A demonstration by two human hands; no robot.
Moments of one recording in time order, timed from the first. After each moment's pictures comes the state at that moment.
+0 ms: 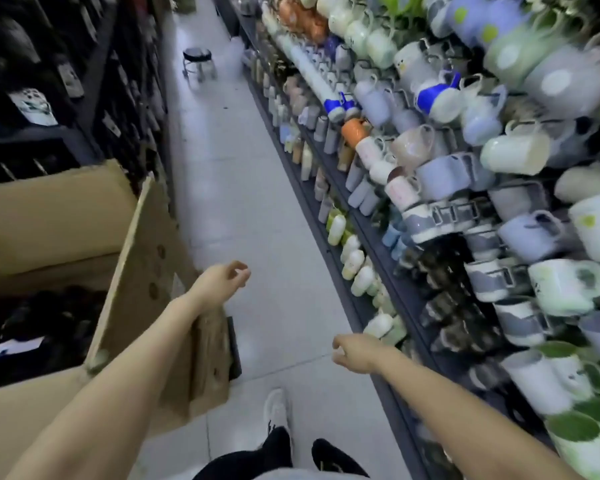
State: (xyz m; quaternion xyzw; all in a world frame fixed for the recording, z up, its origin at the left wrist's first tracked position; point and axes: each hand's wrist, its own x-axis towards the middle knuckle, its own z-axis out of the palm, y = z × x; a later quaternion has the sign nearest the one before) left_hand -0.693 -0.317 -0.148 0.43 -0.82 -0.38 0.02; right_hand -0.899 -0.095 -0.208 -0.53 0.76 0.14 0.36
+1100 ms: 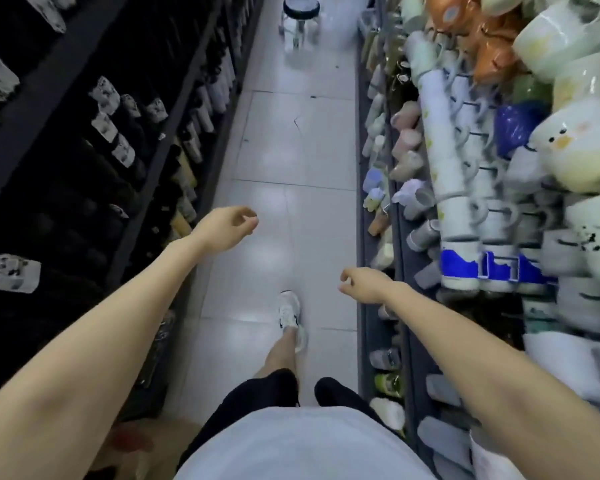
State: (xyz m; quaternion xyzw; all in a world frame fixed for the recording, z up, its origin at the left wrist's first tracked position) left_hand -1.084 -1.050 -0.144 0.55 -0.76 -0.33 0.04; right_hand -1.360 -0.942 -0.231 -0.63 0.67 0.15 0.37
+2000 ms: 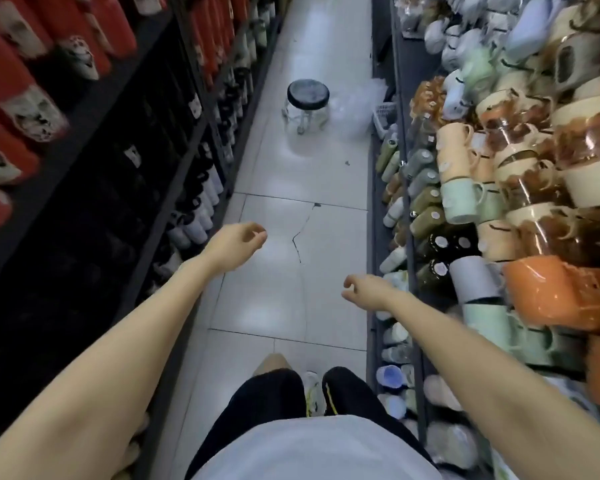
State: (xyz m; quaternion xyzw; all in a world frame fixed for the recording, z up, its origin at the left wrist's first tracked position) left_hand -1.292 -1.818 -0.140 0.57 -0.73 -0.37 0.07; right_hand -1.574 -1.734 -0.215 -0.64 0.67 0.16 0.35
